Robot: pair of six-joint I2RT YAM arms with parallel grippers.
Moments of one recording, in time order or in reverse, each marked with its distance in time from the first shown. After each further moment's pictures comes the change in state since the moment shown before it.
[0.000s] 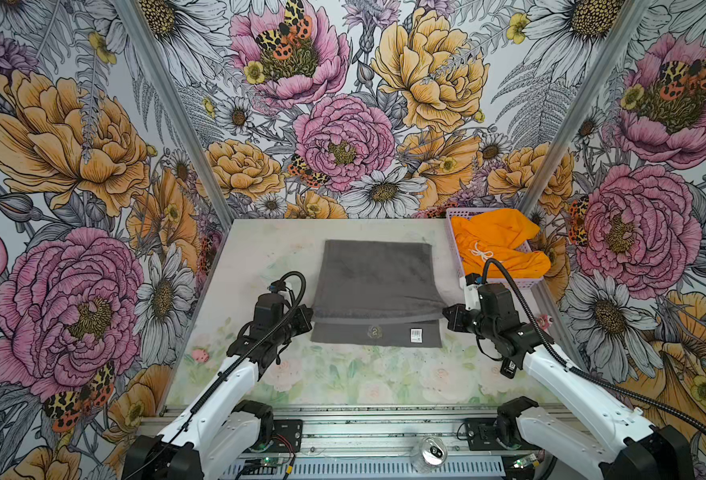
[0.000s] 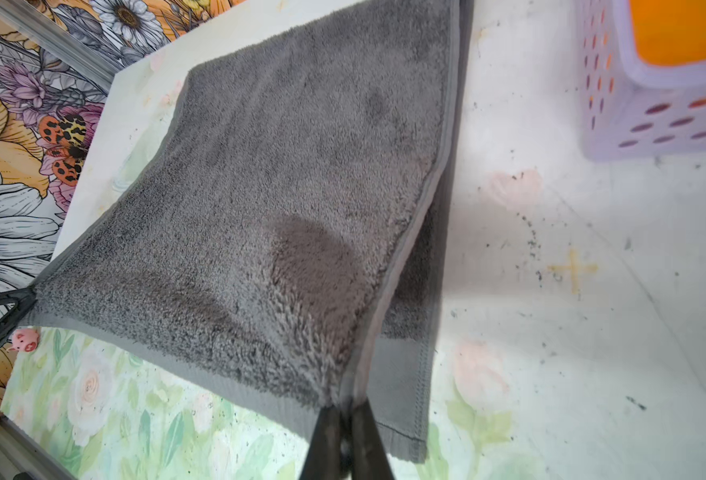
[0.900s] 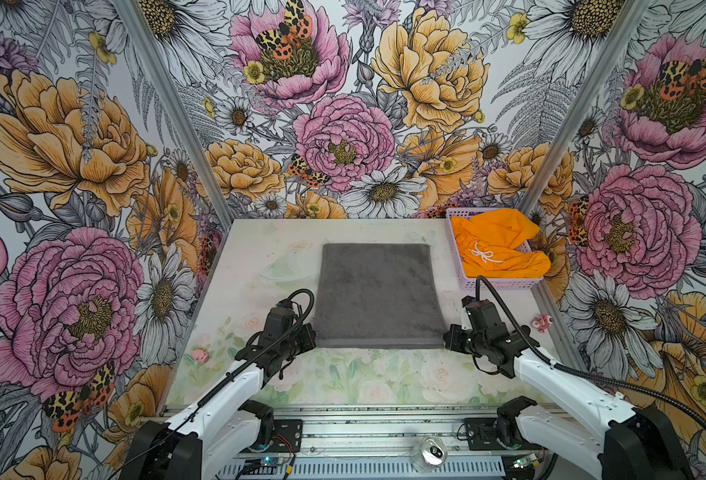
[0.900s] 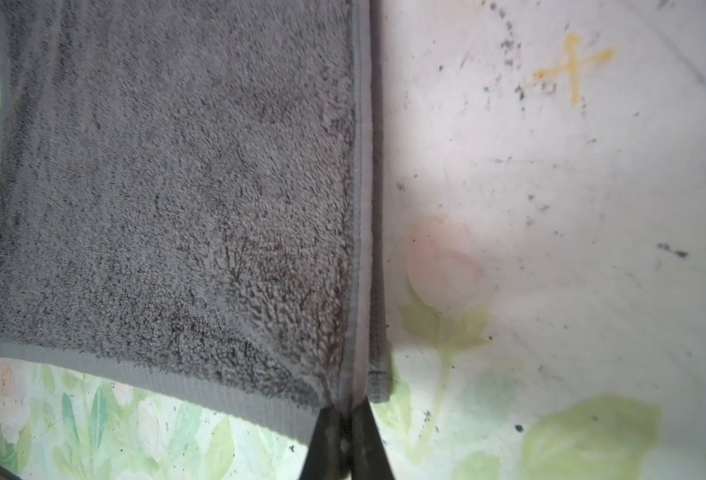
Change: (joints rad) left arm -0.064 0.048 -0.099 -0.029 -0.037 -0.037; right arm 0.042 0.077 -0.132 -0.024 0.051 0.110
